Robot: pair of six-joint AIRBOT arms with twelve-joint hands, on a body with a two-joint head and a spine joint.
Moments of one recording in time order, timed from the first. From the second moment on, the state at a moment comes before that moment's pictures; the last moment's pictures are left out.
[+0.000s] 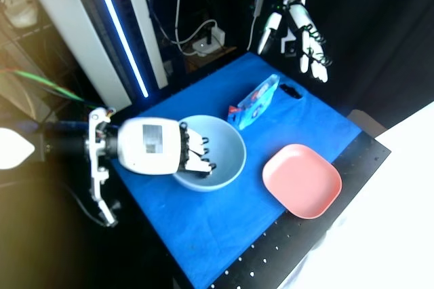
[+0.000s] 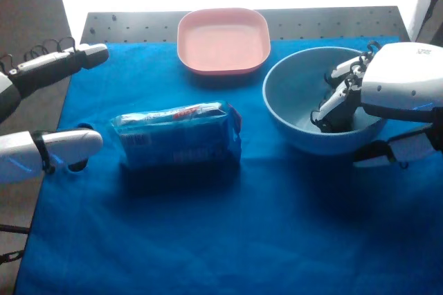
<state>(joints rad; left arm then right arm) 1.24 -0.93 1.12 -0.21 -1.26 0.50 -0.74 -1.05 1.33 -0.81 0.68 -0.16</state>
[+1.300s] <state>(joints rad) 1.24 -0.95 1.12 -0.21 -1.27 0.50 -0.59 -1.22 1.50 -0.40 0.75 -0.36</state>
